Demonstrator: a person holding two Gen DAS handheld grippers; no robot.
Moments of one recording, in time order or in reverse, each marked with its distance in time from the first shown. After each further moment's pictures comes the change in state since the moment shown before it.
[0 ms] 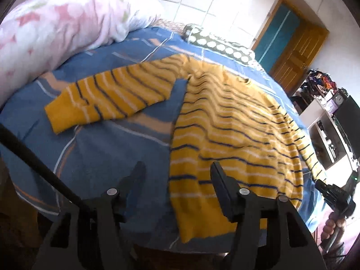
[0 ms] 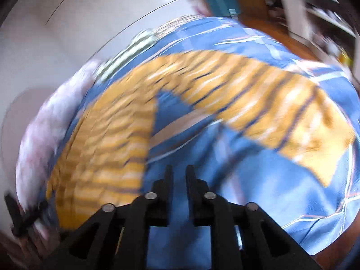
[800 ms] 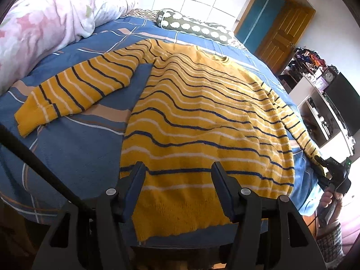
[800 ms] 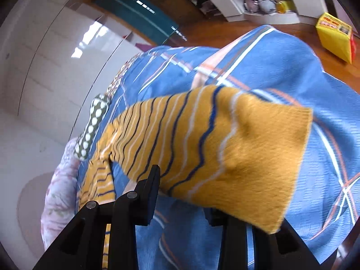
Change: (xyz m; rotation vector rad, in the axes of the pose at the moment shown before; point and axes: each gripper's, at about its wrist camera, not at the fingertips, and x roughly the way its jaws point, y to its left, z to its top) left arm 0.026 -0.052 -0.008 0.099 0.096 -0.048; right arm -0.011 -0.103 0.010 0.416 -0.210 0.006
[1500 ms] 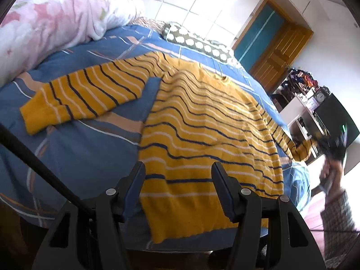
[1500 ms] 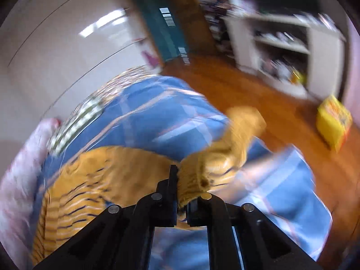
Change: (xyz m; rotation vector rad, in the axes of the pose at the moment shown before) left arm -0.025 0.040 0.001 -0.086 -0.099 -0.081; right arm 0.021 0.182 0.052 -0.522 -0.106 -0.208
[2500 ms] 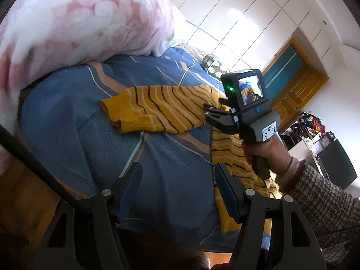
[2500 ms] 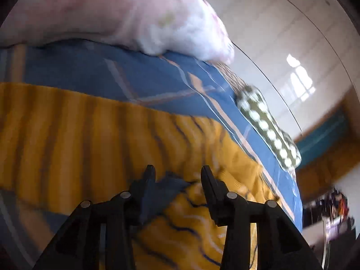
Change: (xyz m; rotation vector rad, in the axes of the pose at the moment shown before) left arm -0.073 0.114 -0.021 -0.212 -0.170 0.031; right arm 0.074 0.509 -0.270 -1.339 -0.049 0.221
